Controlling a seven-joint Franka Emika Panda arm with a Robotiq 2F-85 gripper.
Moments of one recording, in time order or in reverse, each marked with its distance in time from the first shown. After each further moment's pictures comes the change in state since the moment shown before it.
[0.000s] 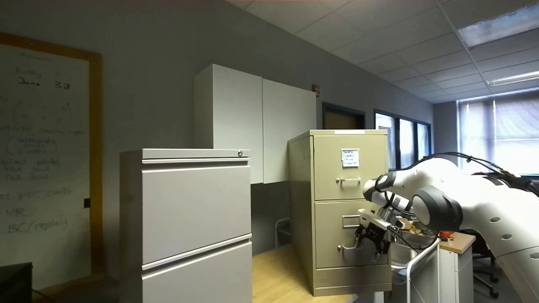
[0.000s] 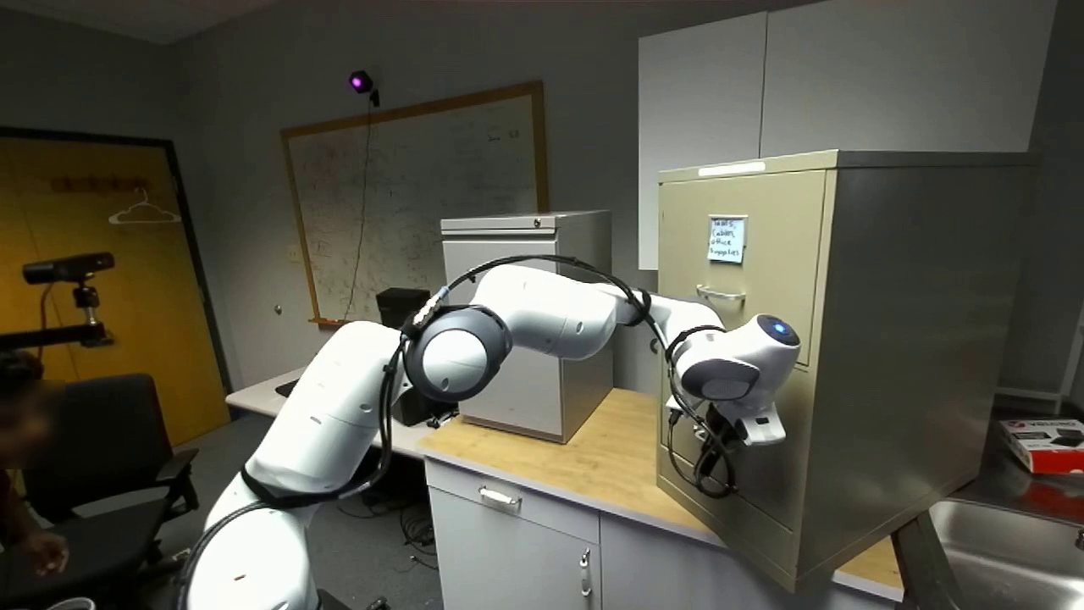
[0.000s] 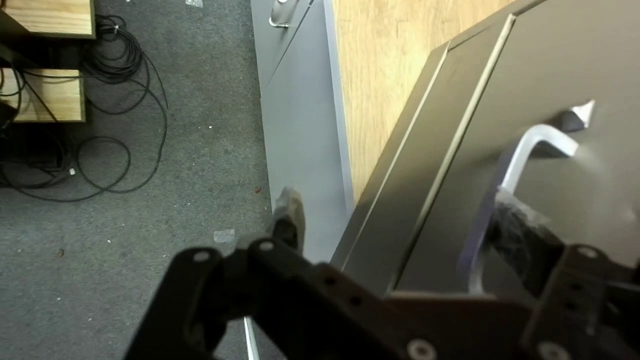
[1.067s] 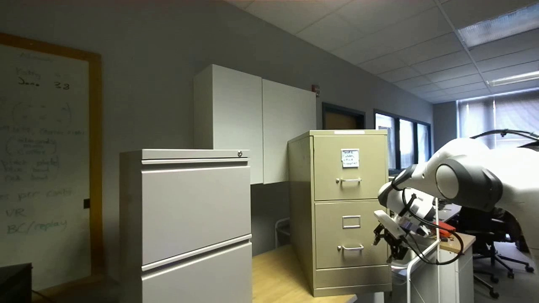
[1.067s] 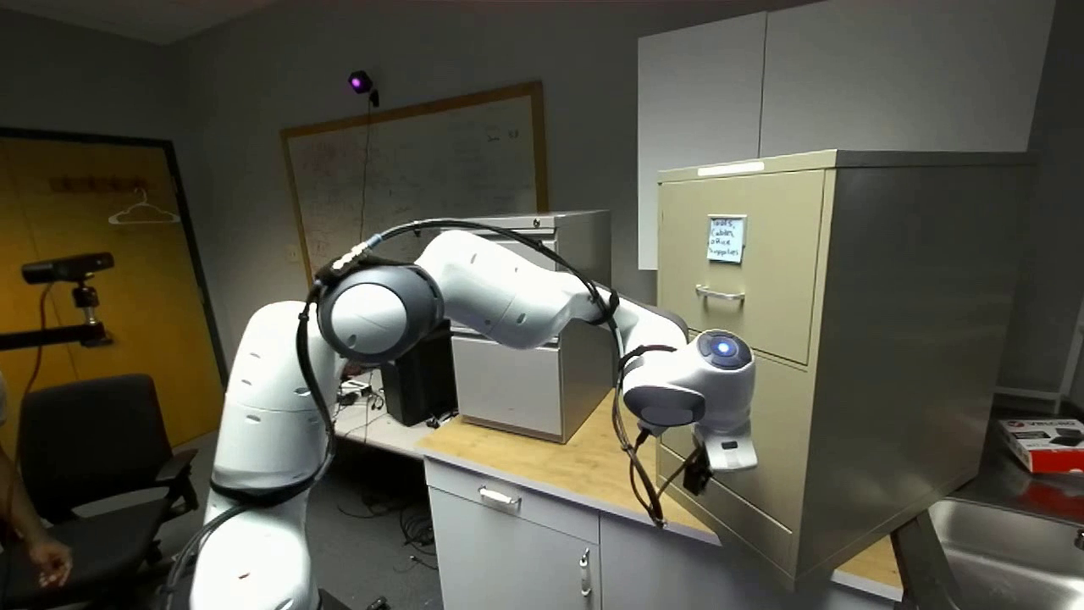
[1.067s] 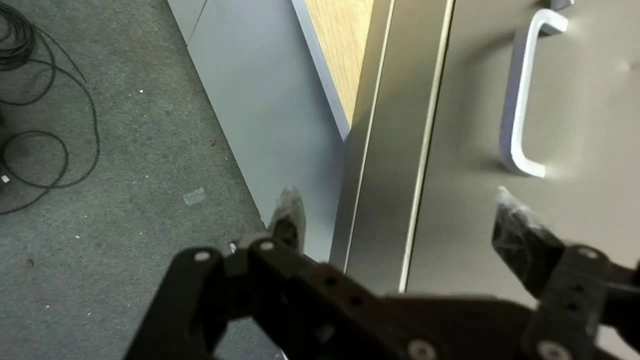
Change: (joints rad) arm 0.036 -0.322 -0.013 -0.523 0.097 0.474 -0.002
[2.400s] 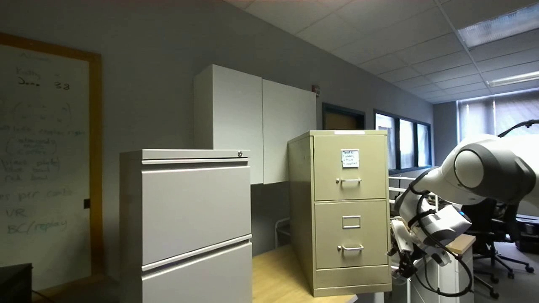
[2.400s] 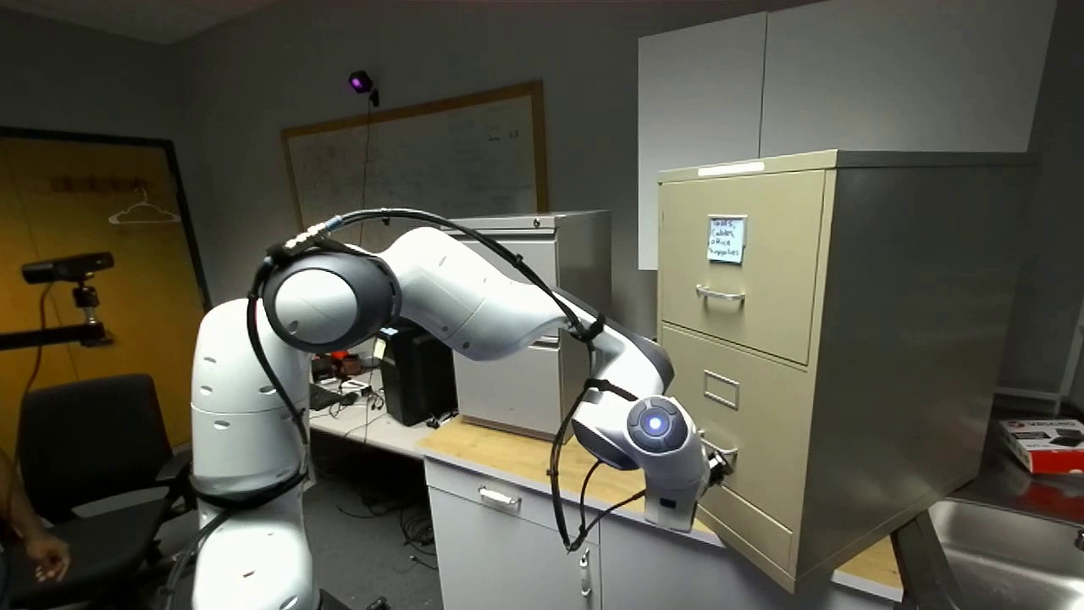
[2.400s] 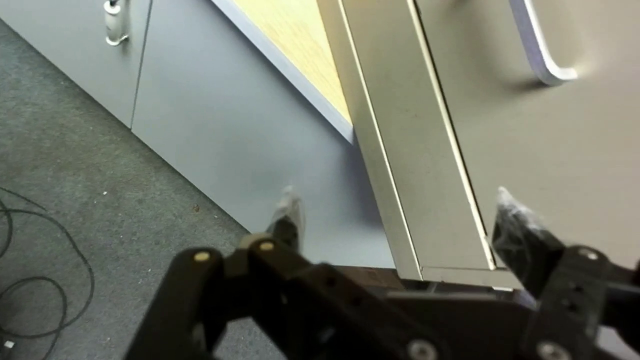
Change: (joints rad) arm 0.037 -0.150 -0.018 -0.324 0.502 0.235 -0.101
